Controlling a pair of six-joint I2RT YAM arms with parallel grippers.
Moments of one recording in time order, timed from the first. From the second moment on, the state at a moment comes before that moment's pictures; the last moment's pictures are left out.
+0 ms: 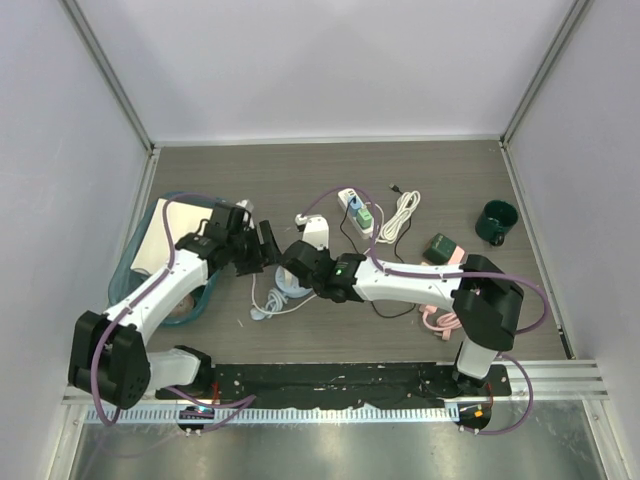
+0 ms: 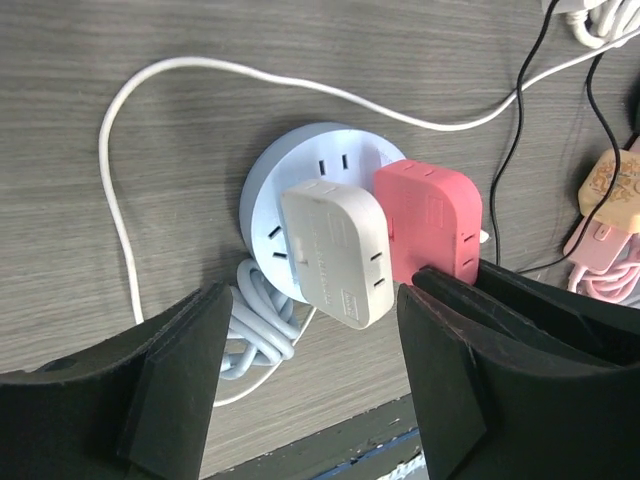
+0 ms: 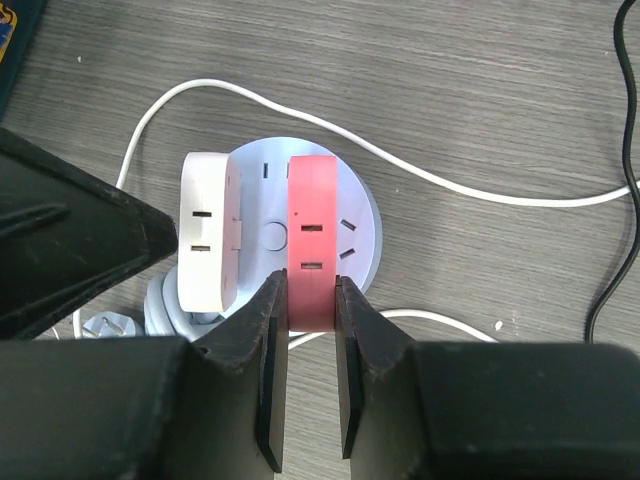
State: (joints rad) left arm -0.37 1.26 0.84 -0.52 0.23 -0.64; right arm 1.13 1.73 1.21 -0.33 0.56 0.74
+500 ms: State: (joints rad) left arm -0.44 1.18 0.81 -0.53 0.17 -0.66; right arm 1.13 1.71 1.19 -0.39 0.66 0.85
